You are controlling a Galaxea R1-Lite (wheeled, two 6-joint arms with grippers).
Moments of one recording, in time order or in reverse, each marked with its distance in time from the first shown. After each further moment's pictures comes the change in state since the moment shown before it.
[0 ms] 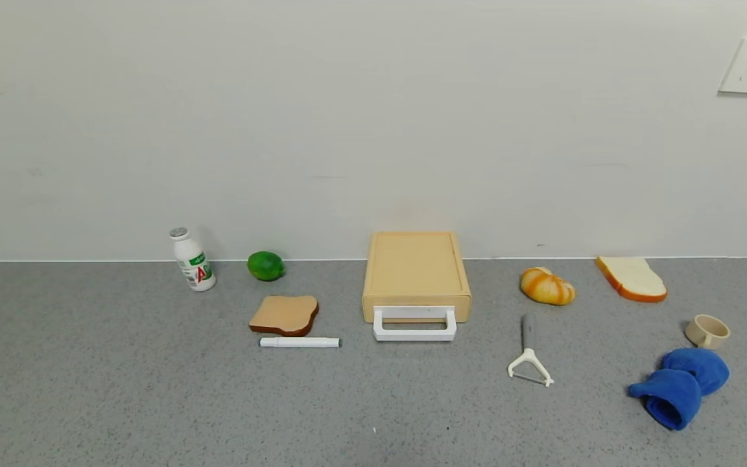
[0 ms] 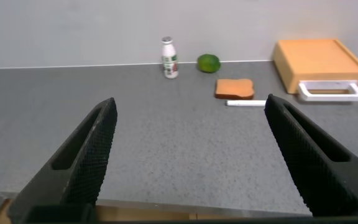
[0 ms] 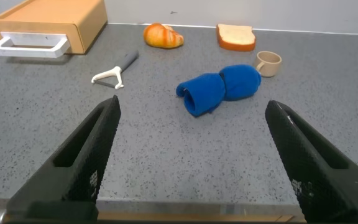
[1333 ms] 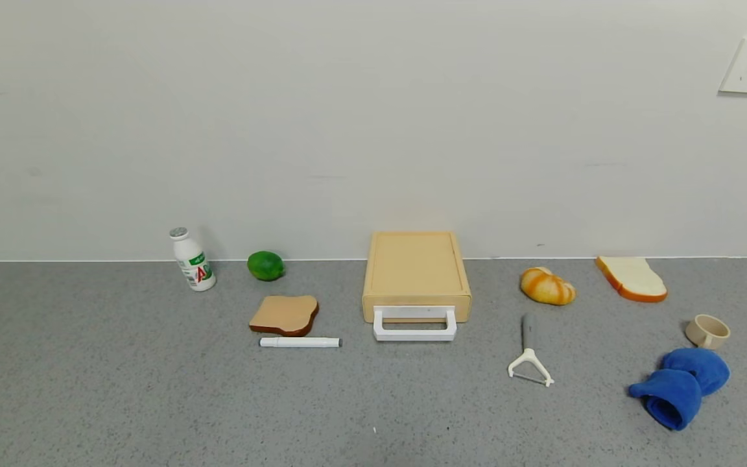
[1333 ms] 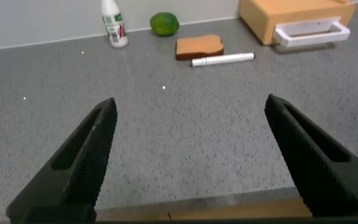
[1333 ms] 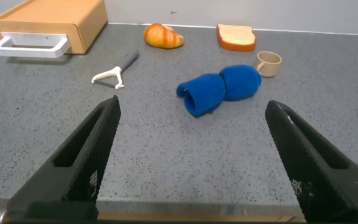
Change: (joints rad) left arm 0.001 -0.224 0.813 -0.566 -0.176 0.011; right arm 0.000 0.000 0.000 -0.001 0.000 0.000
